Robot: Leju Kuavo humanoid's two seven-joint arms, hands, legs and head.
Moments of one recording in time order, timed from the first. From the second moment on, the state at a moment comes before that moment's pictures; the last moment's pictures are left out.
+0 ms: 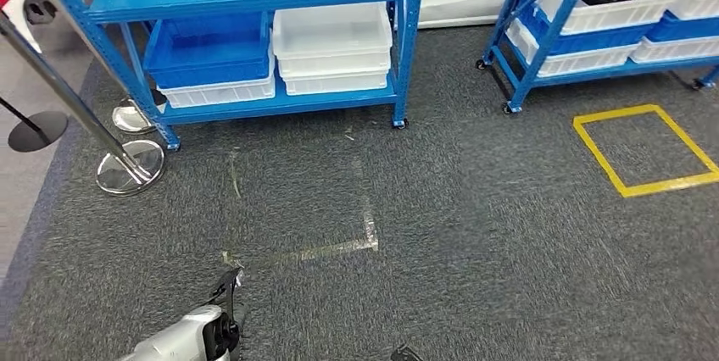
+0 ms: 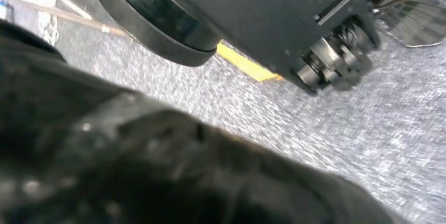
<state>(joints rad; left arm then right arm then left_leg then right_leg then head) -0.42 0.10 -0.90 -0.21 1.19 0.64 0.26 -0.16 0.03 0.78 -0.21 -0.21 -0.27 0.08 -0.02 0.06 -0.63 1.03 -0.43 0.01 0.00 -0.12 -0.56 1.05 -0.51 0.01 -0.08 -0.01</state>
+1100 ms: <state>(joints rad) -0.42 0.11 -0.90 -0.21 1.21 0.60 0.19 -0.16 0.03 0.79 -0.21 -0.25 -0.25 0.01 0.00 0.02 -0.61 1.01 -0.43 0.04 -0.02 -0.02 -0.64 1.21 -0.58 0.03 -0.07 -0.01</state>
